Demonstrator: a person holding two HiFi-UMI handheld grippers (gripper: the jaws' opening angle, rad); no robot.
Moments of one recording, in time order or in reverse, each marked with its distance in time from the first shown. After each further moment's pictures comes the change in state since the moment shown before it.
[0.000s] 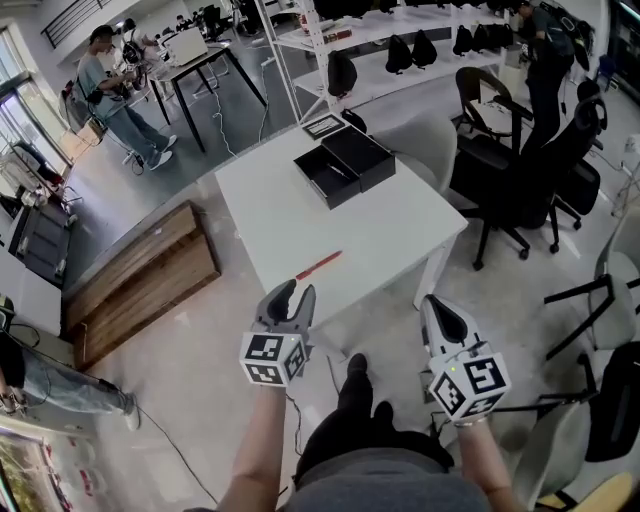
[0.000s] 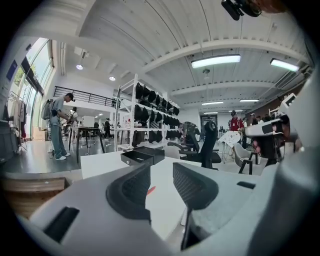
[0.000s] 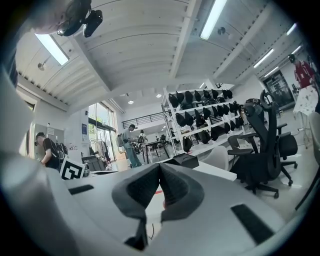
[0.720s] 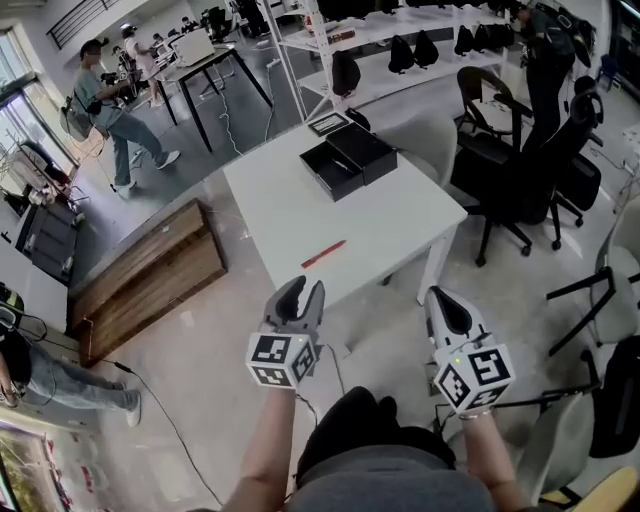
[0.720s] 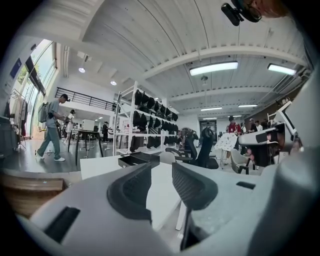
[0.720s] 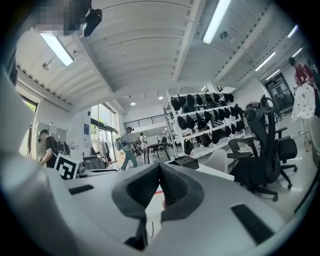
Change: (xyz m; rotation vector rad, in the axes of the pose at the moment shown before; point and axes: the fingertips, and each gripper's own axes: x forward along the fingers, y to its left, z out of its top) left arm -0.034 -0.032 0.017 -0.017 -0.065 -0.009; right arm -0.026 0.010 0.004 -0.021 -0.026 0.013
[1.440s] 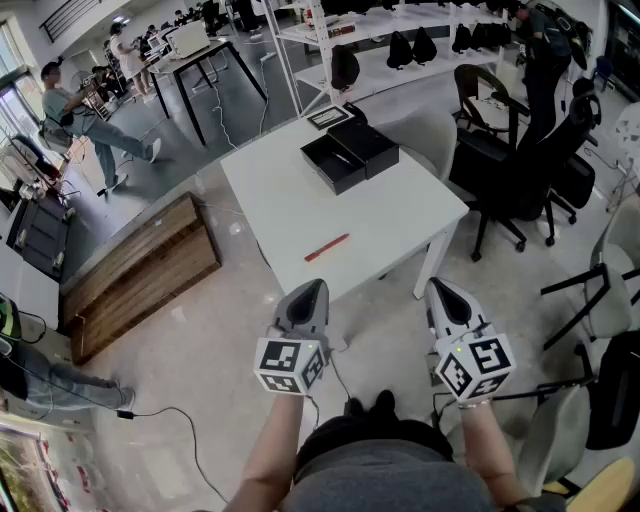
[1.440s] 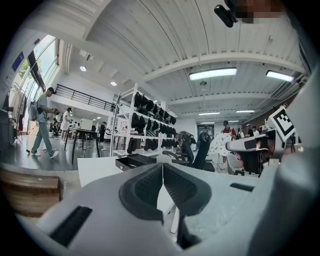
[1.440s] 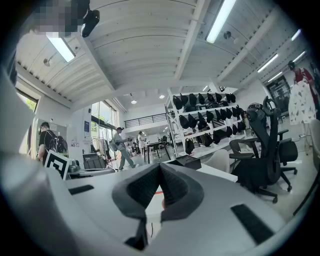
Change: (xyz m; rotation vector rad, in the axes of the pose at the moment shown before) left arm -0.017 -0.006 0.004 -0.028 -0.036 -0.028; right arm 0.015 0.016 -0.005 -0.020 0.016 0.003
